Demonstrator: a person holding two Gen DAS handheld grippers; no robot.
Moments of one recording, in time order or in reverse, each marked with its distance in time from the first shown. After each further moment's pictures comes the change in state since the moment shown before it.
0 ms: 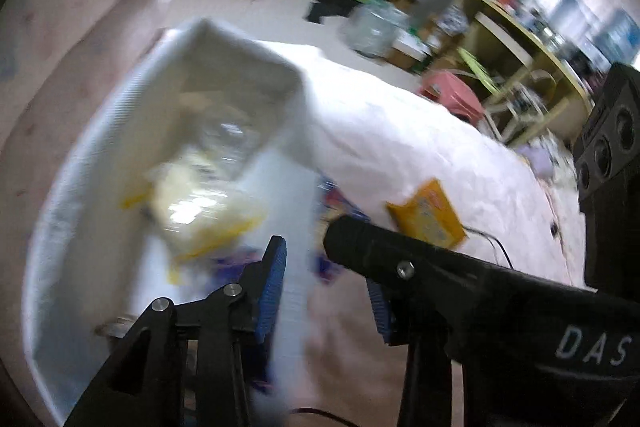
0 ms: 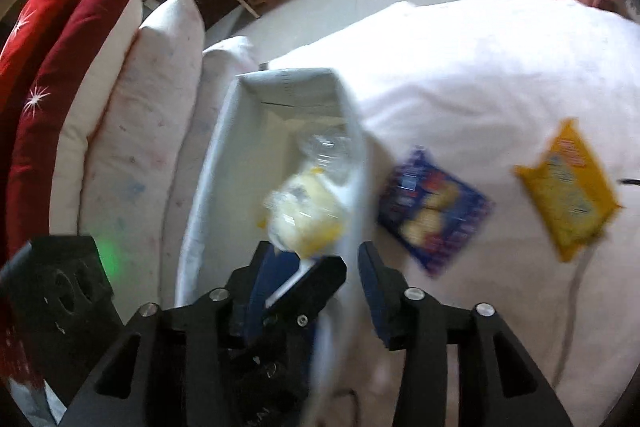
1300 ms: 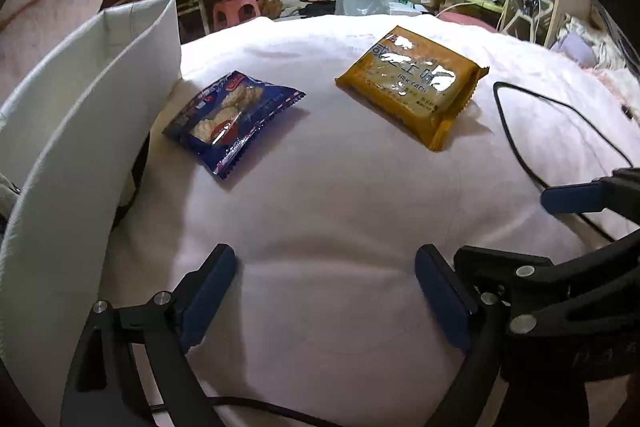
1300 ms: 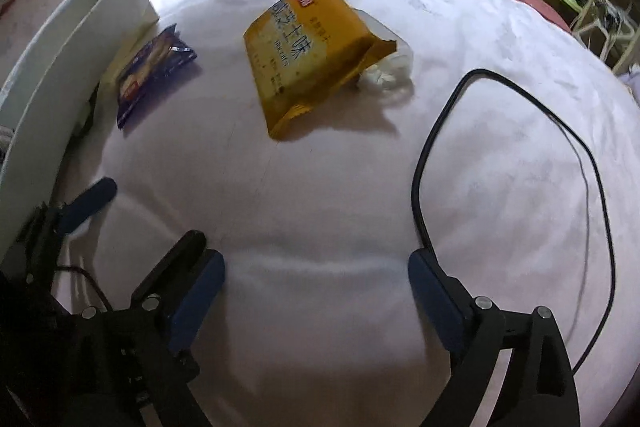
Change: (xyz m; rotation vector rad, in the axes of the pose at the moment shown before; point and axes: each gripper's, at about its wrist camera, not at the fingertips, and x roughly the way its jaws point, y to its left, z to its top) left arm 0.106 -0.072 -0.122 0.313 -0.108 0.337; right arm 0.003 -0.166 -0.089 -0.238 0.033 -0.417
